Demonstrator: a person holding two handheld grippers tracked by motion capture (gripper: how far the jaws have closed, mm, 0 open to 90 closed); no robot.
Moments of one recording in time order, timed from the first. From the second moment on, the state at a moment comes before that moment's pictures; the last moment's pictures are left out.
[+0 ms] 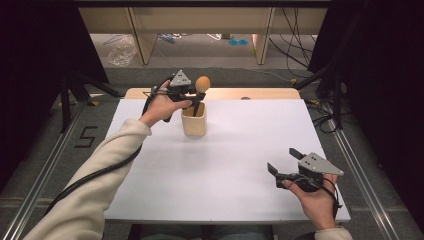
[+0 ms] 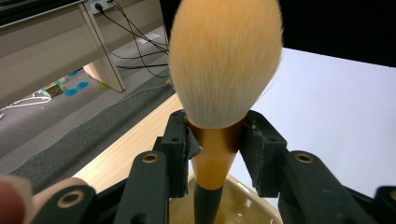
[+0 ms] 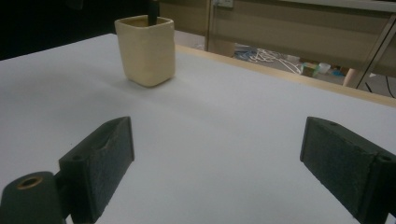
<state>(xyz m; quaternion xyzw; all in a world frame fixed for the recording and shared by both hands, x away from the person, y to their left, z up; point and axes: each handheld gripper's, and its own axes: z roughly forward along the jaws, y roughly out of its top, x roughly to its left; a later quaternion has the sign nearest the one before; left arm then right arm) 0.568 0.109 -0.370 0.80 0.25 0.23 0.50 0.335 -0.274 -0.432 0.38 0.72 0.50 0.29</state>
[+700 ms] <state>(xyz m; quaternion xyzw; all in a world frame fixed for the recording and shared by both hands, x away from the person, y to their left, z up) 0.568 0.105 -0.377 0.80 0.25 0.22 0.50 0.336 -0.273 -0.433 0.38 0.72 0.51 0.28</state>
